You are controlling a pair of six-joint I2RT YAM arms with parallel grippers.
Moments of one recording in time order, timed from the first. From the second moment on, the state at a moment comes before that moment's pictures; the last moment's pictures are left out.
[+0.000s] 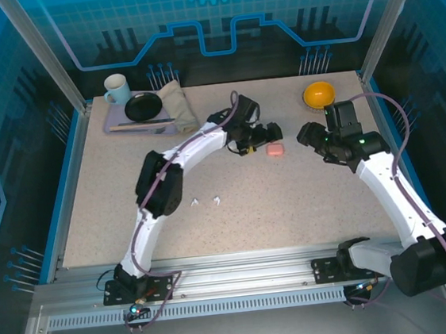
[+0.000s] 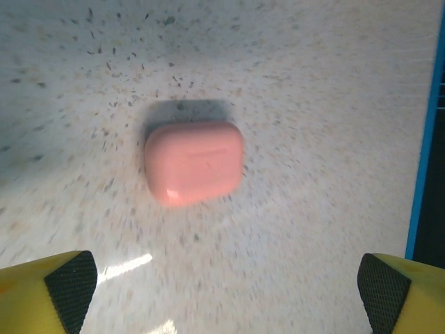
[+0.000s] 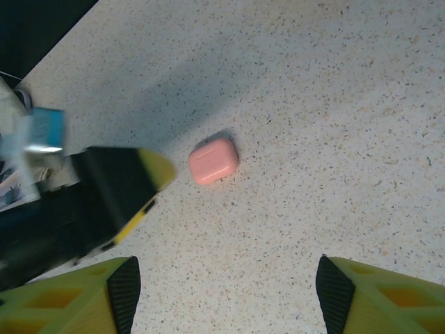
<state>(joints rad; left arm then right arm) -0.63 2.26 1.98 -0.63 0.34 -0.81 0.17 1.16 1.09 -0.80 0.00 0.75</state>
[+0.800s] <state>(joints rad) -0.10 1.57 1.29 -0.53 0.30 -0.75 0.50 2.50 2.38 -0.96 0.09 0.63</state>
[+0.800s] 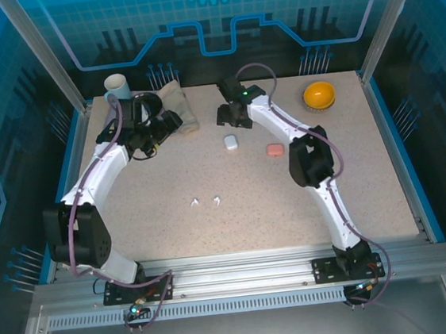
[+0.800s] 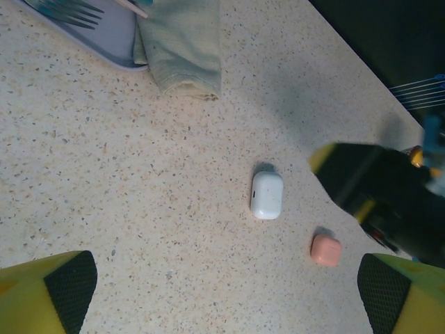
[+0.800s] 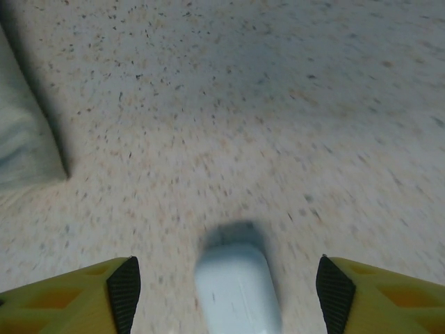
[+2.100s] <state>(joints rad) -0.05 1.56 1.28 -0.53 0.38 -0.73 0.51 2.34 2.16 -0.78 -0.01 0.51</state>
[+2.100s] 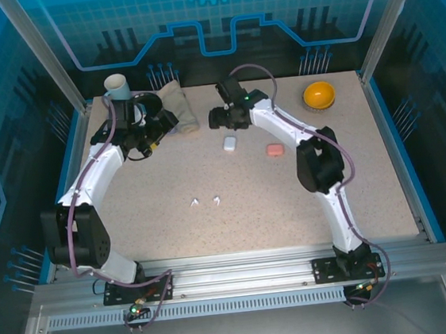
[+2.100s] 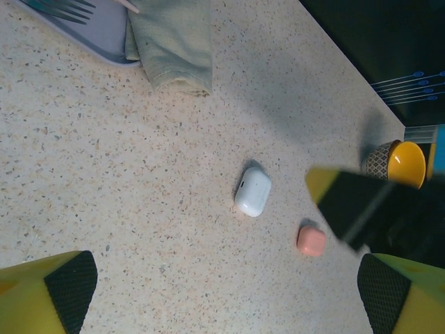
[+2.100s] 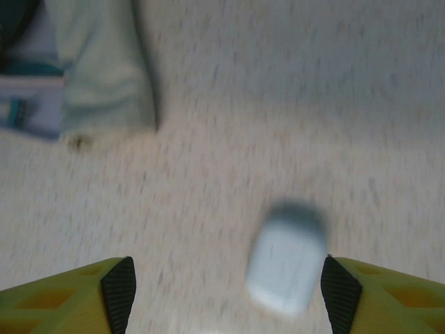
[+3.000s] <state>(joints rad) -0.05 1.56 1.29 -0.54 0.40 -0.73 0.59 2.46 2.12 -0.79 -0.22 0.44</state>
